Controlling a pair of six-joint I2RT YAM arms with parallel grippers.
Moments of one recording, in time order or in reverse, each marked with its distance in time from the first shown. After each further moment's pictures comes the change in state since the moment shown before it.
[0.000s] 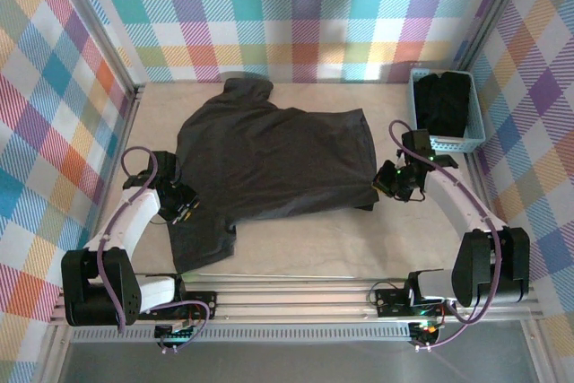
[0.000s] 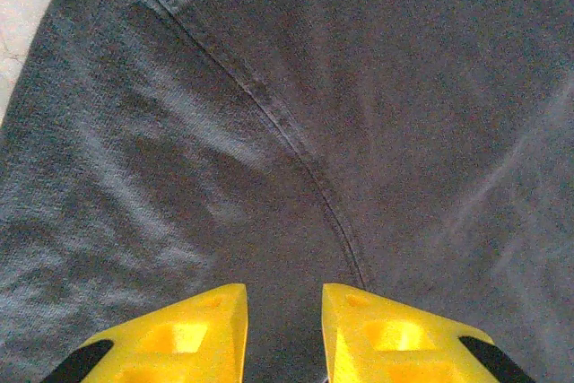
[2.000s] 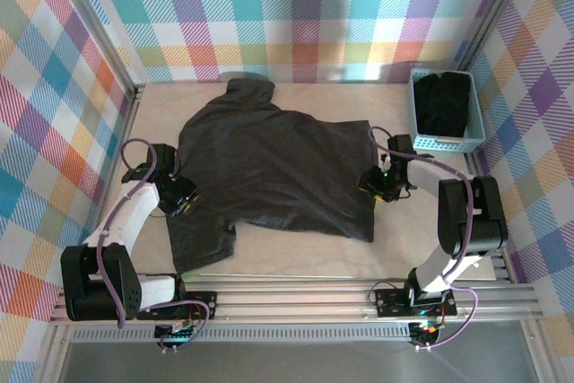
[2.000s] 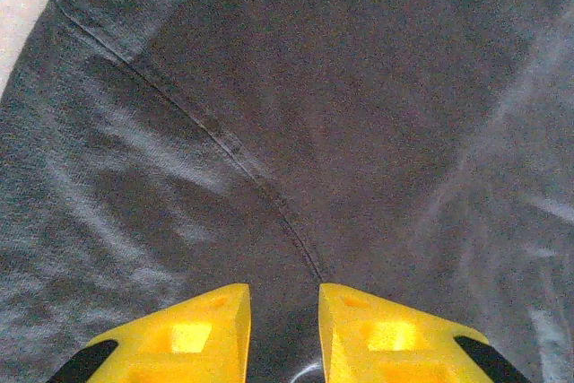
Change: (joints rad) left arm 0.000 0.027 0.066 -0.004 0.001 0.040; right arm 0.013 0.328 -0.023 0.265 -0.008 -0.153
